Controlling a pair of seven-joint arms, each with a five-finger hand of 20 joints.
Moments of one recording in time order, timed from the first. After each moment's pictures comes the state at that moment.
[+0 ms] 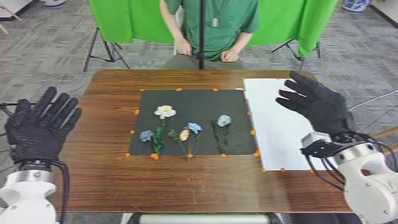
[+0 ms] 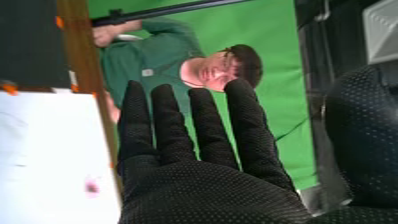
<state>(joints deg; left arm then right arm) 127.2 -56.9 -103.2 -125.5 9.5 13.8 21.4 -115.1 -53.5 97.6 -120.3 -42.7 -0.5 -2.1</state>
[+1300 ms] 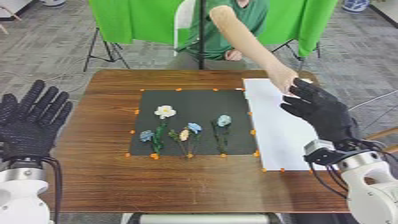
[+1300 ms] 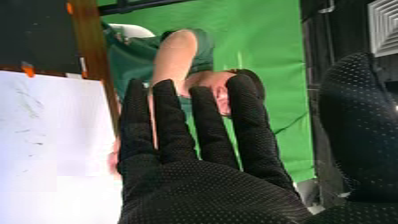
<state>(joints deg) 127.8 -56.9 -105.4 -126.7 9.7 13.4 22.7 -118.3 -54.2 99.4 -120.8 -45.3 -0.8 -3.5</state>
